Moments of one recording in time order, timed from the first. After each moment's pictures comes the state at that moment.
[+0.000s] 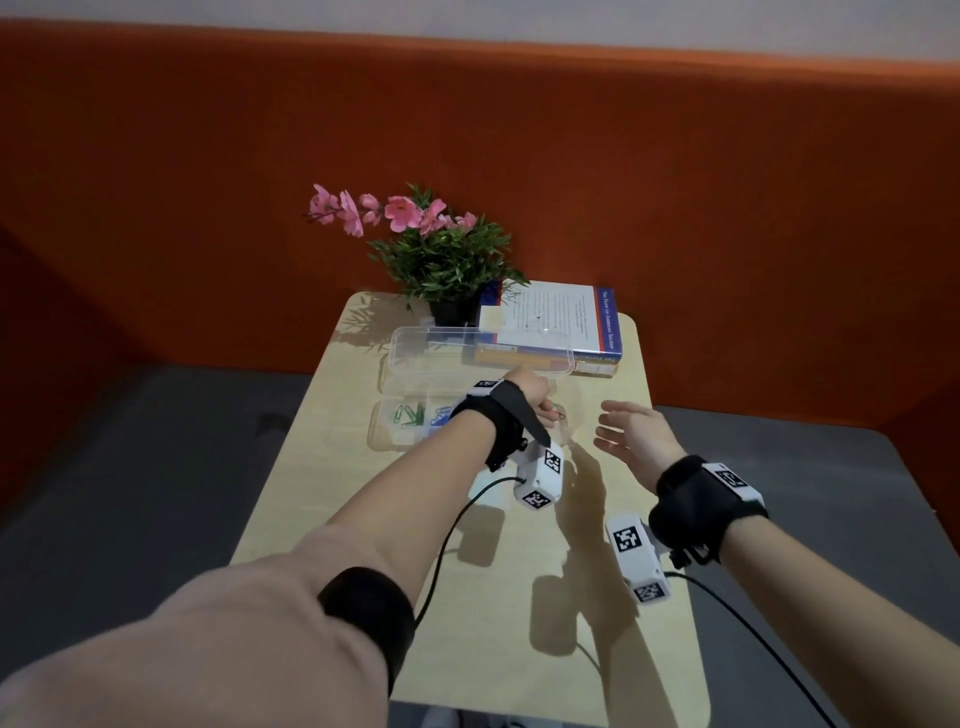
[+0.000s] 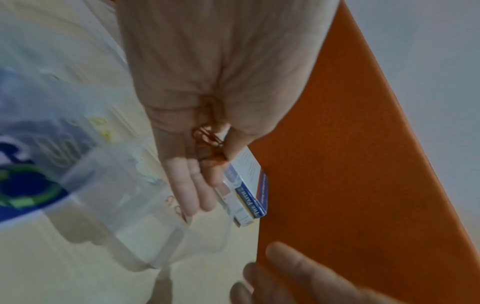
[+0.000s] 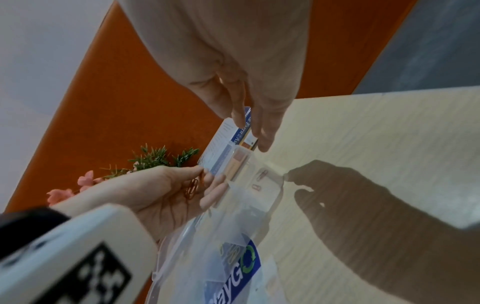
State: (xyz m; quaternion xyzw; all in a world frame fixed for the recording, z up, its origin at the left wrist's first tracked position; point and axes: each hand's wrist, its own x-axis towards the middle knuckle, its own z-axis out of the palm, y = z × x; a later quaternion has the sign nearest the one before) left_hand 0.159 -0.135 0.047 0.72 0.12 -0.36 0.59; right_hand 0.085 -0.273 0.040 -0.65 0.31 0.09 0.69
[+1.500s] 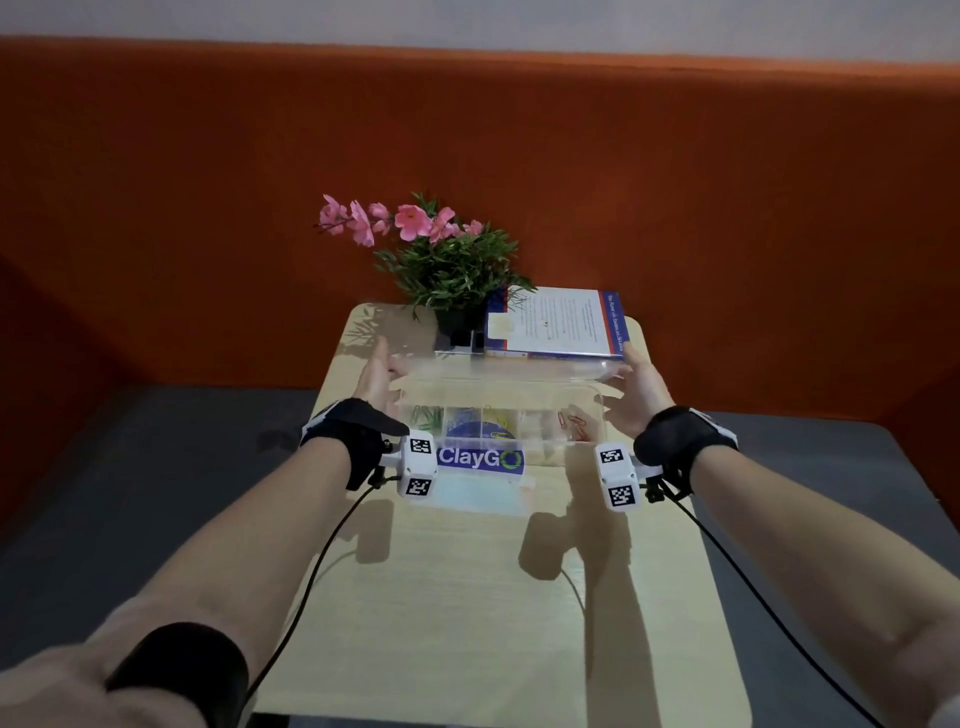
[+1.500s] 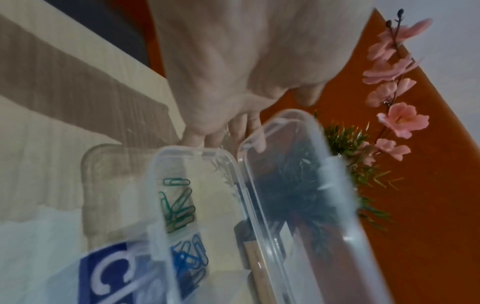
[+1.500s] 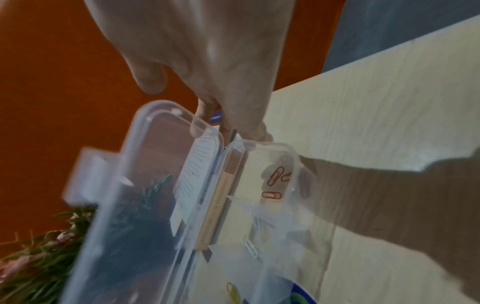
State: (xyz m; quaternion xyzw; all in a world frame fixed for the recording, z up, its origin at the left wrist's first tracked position) left_hand 0.195 0.040 0.023 0.64 0.23 -0.15 0.72; right_hand 0.140 -0.255 0.045 -0.56 0.28 0.07 0.77
